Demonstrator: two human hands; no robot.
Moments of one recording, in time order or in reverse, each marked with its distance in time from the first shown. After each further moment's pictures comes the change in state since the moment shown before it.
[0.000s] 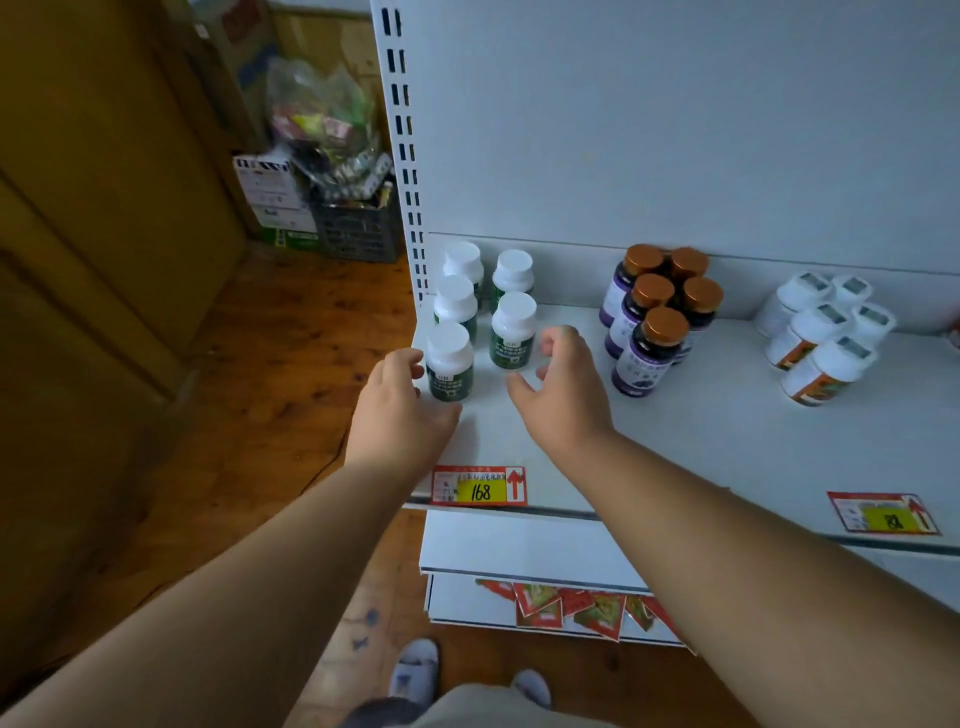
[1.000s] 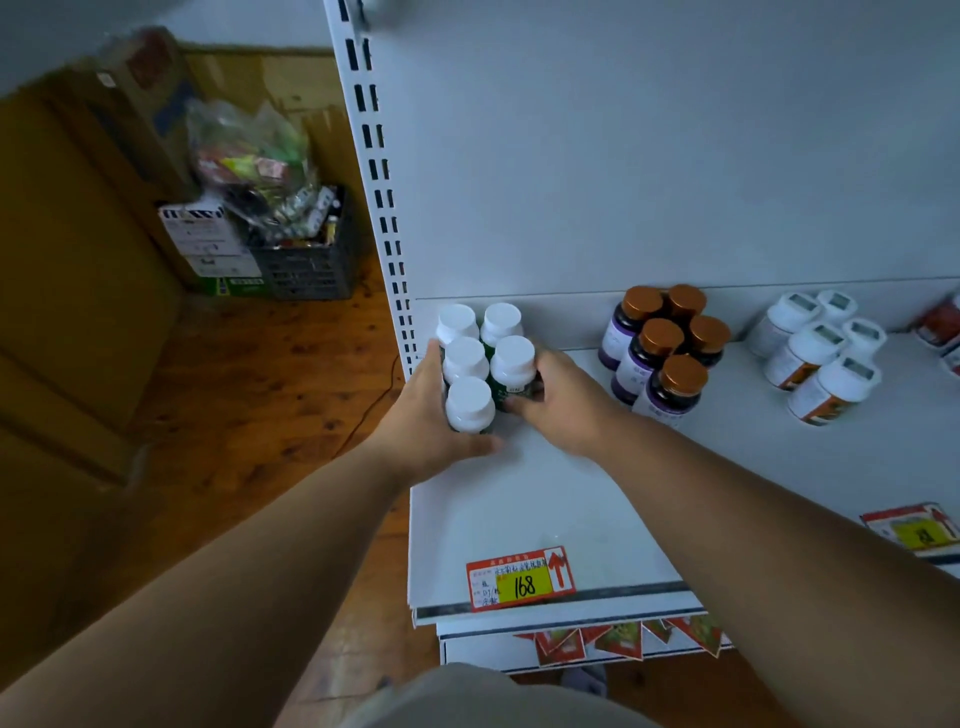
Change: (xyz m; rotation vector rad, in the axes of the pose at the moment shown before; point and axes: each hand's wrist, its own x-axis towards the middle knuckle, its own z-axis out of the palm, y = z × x) left_hand 0.109 0.010 -0.005 -0.226 -0.523 0.376; right_hand 0.075 -0.003 0.005 0.153 -0.313 0.001
